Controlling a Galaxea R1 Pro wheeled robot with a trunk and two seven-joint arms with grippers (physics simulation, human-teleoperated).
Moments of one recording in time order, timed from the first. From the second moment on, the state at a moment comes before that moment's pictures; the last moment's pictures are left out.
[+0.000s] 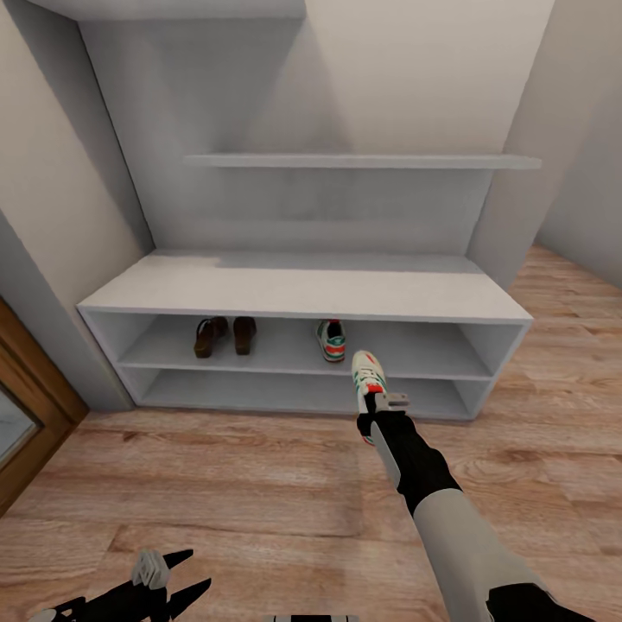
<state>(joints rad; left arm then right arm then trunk) -0.20 0.24 0.18 -0.77 0.08 -0.06 -1.14 -0.78 0.17 0.03 -0.77 0.00 0.64 -0.27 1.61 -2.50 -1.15</state>
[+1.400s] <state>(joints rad) -0.20 0.24 0.19 -0.77 0.08 -0.05 -1.13 -0.78 0.17 0.03 -0.77 0.00 0.64 -0.27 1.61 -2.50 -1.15</state>
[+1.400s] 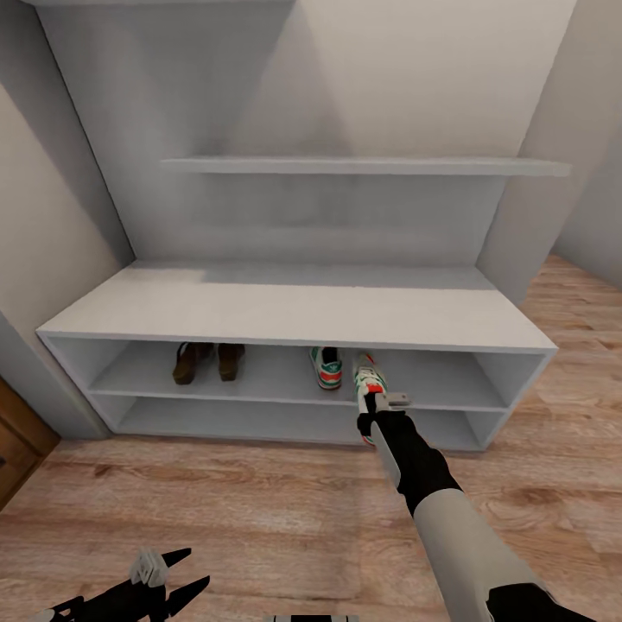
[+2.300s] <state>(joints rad) -0.20 0.24 0.19 -0.77 0.08 -0.05 -1.13 -0.78 0.17 0.03 -0.76 0.00 0.64 -0.27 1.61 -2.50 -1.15</state>
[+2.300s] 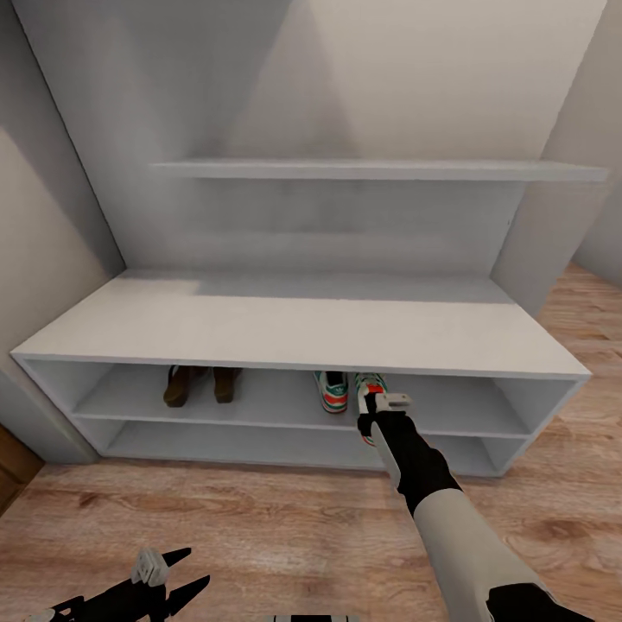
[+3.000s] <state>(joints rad) -0.20 0.24 0.19 -0.74 0.08 -0.05 -1.13 -0.78 0.17 0.03 -0.77 0.00 0.64 -0.27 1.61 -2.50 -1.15</state>
